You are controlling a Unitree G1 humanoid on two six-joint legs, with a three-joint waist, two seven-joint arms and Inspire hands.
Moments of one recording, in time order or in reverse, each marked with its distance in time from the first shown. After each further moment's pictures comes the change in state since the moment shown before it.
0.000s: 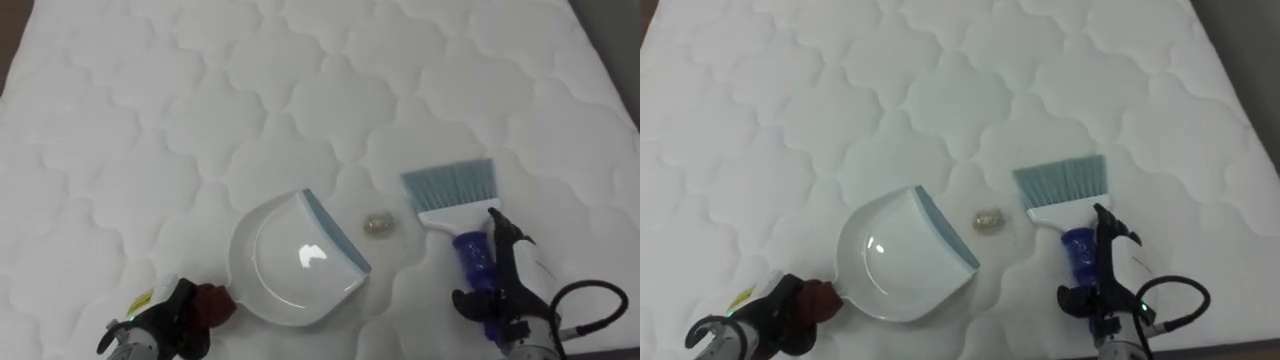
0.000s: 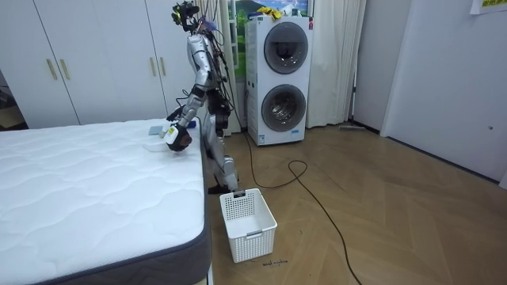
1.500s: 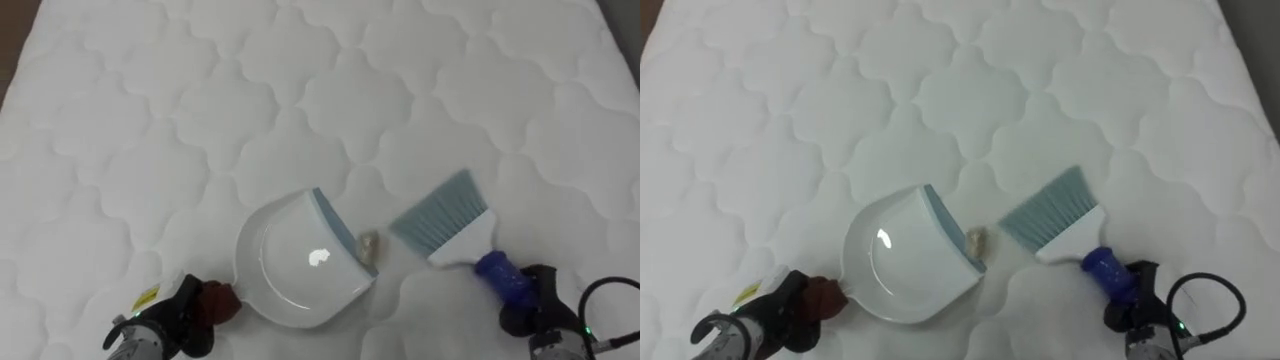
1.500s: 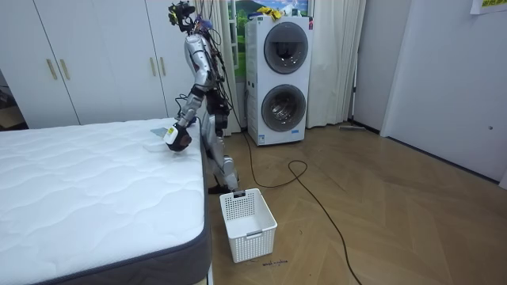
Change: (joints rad) left arm -0.003 0.000 -0.020 -0.039 0.025 0.030 -0.007; right arm -0.109 0.001 -0.089 0.275 0.143 0.097 0.082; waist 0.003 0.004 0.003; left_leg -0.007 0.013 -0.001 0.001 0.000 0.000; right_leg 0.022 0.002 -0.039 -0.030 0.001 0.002
